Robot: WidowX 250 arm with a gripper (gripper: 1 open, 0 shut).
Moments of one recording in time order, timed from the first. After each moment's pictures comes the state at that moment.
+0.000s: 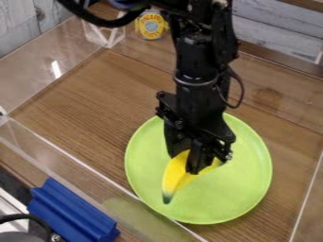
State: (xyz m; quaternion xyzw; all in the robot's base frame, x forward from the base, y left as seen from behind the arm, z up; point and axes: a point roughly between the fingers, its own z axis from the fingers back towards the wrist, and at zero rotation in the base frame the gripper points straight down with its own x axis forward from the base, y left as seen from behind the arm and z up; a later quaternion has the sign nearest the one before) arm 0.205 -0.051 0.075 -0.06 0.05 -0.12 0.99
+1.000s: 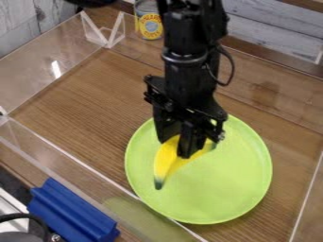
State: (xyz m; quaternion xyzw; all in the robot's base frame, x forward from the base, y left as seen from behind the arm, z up) arm 0.203 -0.039 0.098 -0.06 0.06 -0.09 0.99
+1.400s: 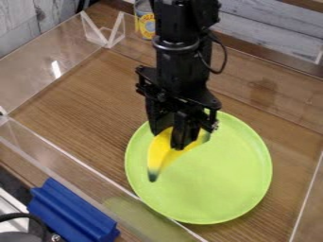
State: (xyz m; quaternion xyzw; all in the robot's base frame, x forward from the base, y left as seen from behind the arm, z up) arm 0.201 -0.031 0.103 -0.06 0.07 -0.07 0.99
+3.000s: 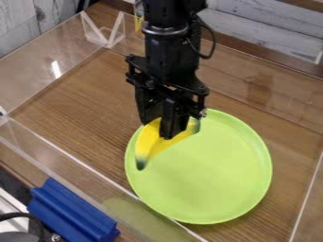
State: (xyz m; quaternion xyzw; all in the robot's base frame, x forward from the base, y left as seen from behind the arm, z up) arm 0.201 -0.018 0.114 -0.06 0.08 -0.08 0.99
